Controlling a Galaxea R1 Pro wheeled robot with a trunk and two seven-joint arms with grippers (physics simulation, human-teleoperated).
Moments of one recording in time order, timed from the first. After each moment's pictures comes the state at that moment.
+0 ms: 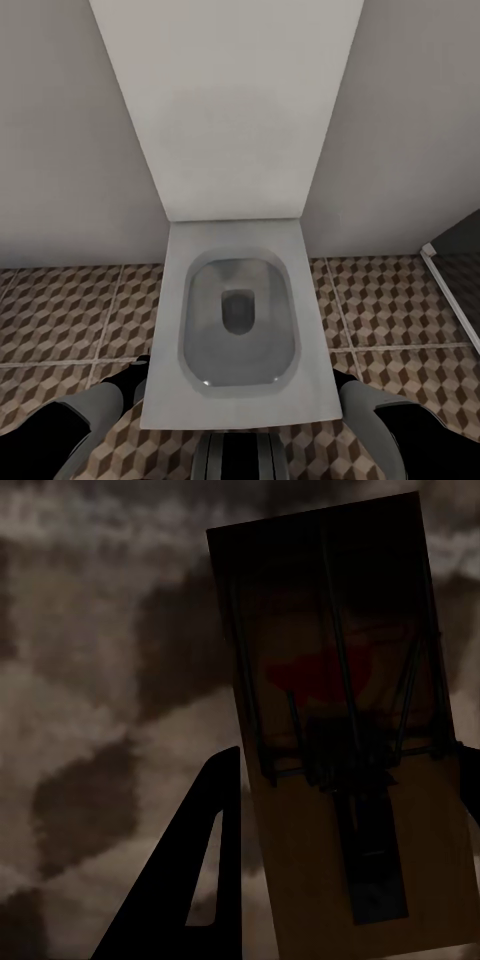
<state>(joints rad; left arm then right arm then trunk) -0.90 0.03 -0.54 -0.02 0.53 0.00 0.06 -0.91 0.06 0.09 0.03 0.03 0.13 -0.10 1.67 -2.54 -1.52</state>
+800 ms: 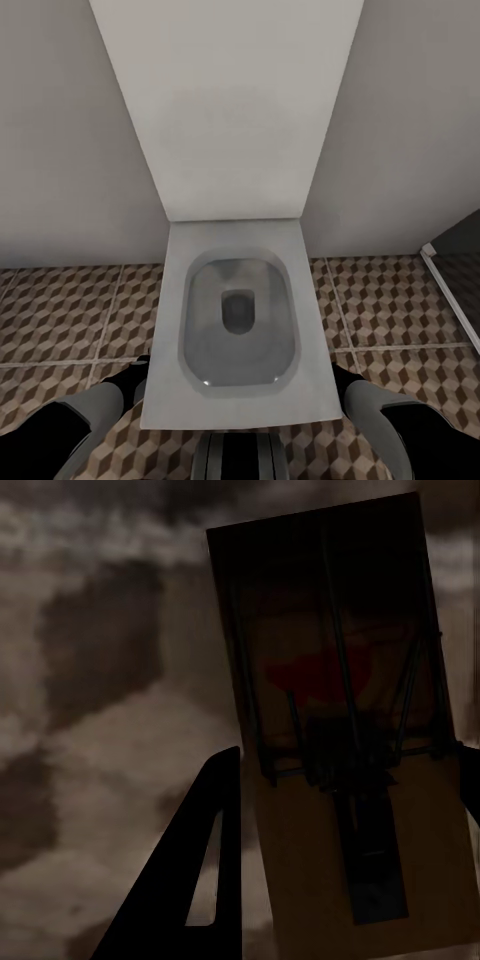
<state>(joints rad) -0.90 0.03 -0.54 -0.02 0.53 0.00 0.06 -0.91 0.03 0.09 0.02 0.03 0.14 -0.10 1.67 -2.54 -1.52</state>
